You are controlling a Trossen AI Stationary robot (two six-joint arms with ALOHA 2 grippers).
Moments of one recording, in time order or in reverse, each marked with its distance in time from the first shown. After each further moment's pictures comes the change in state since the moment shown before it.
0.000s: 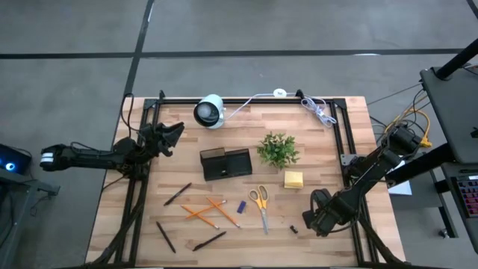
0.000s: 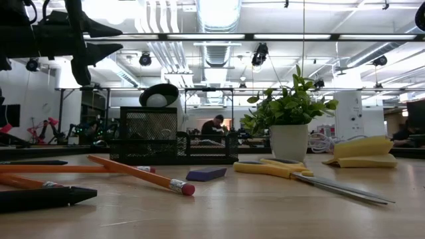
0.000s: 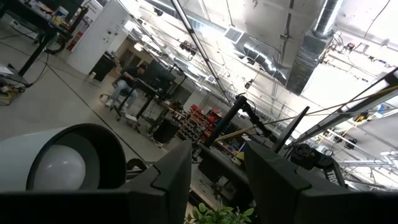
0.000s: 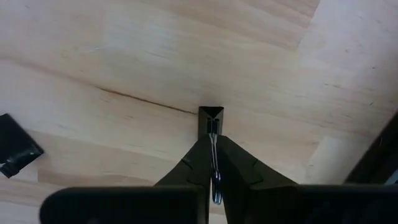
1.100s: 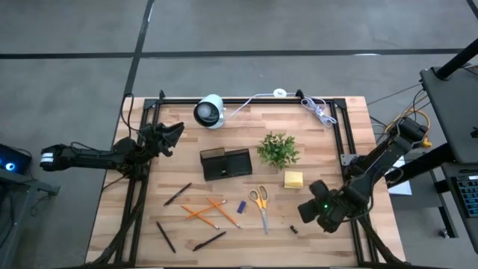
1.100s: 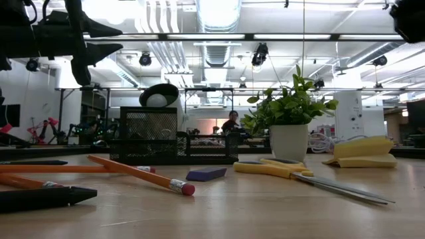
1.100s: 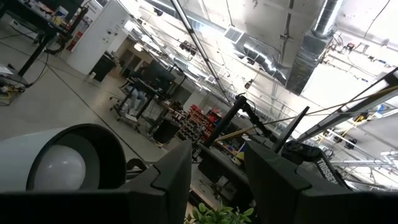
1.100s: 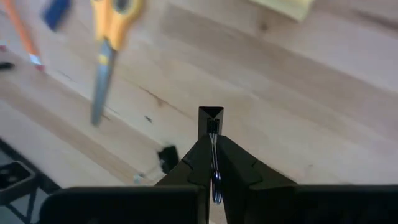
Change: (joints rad) left arm 0.000 0.000 0.000 0.000 0.000 0.000; right arm -0.011 -0.178 0.024 0.052 0.434 -0.178
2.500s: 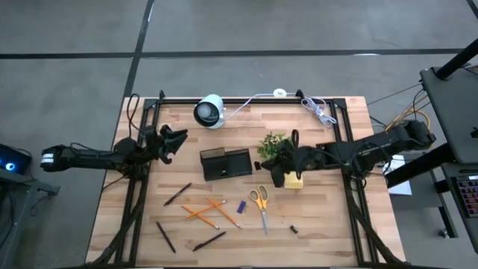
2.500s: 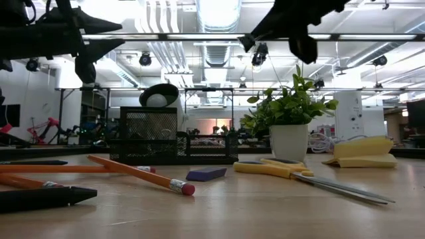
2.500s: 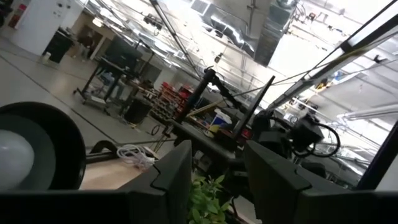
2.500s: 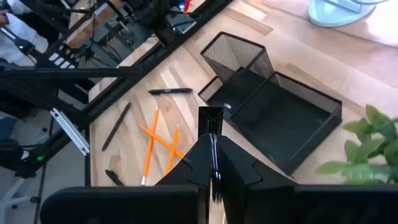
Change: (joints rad) left arm 0.000 -0.041 0.001 -0.074 0.187 0.007; right arm -0.629 -0.067 0.004 0.701 -0.080 -1.157
